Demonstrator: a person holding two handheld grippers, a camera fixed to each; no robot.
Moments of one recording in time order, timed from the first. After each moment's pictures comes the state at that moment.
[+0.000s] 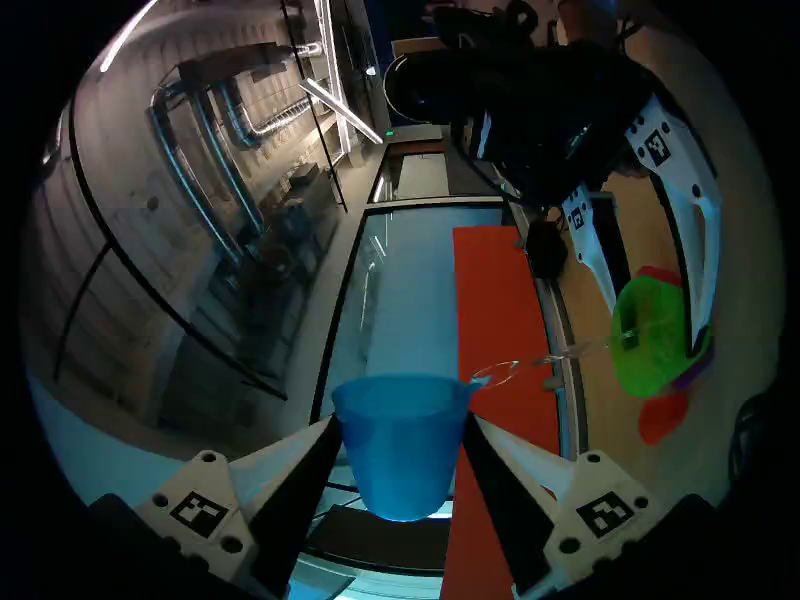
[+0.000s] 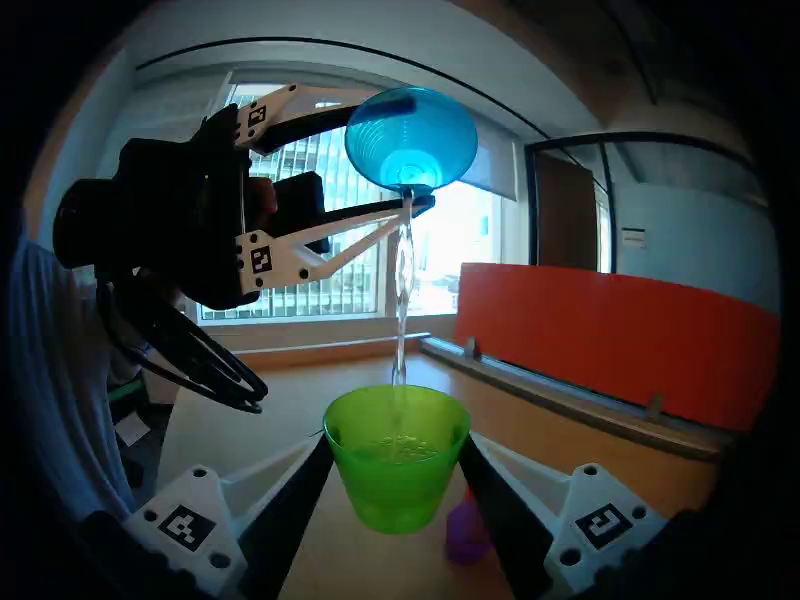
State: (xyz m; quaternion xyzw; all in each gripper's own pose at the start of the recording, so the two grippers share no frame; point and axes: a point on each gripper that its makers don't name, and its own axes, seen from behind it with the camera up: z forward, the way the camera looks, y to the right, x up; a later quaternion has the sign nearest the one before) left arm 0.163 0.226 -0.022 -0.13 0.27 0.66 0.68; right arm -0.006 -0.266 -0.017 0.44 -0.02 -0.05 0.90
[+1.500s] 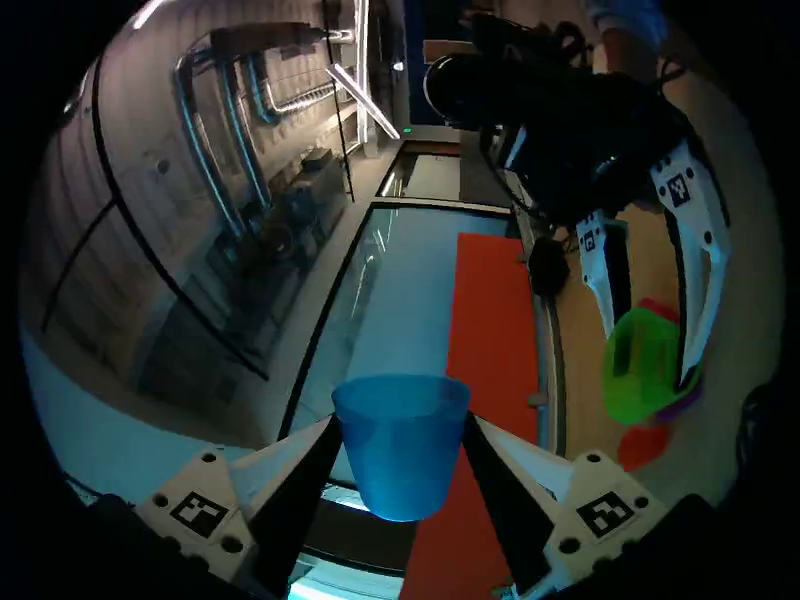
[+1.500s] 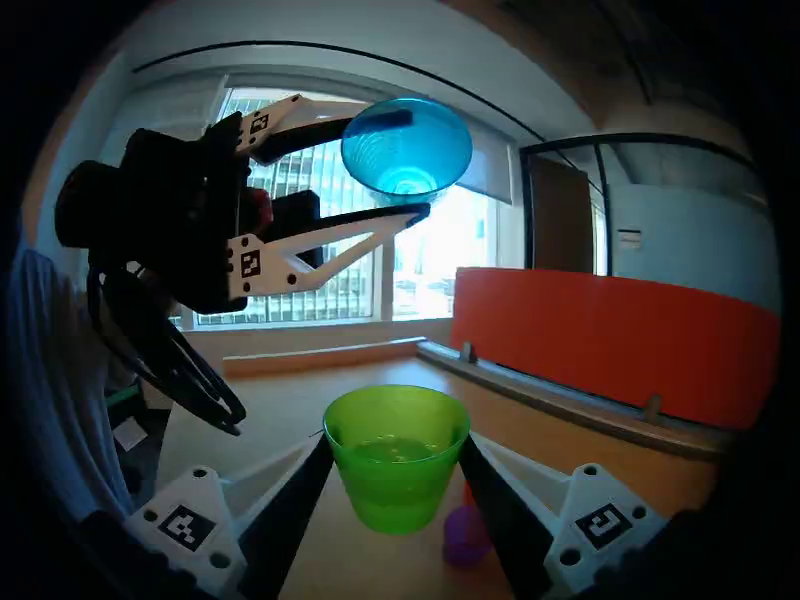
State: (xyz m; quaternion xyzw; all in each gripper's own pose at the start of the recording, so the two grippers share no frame) left arm 0.164 0.224 -0.010 -0.16 0.24 0.60 0.74; right arm 0.000 -0.262 -0.013 0.43 -0.01 -0.04 0.90
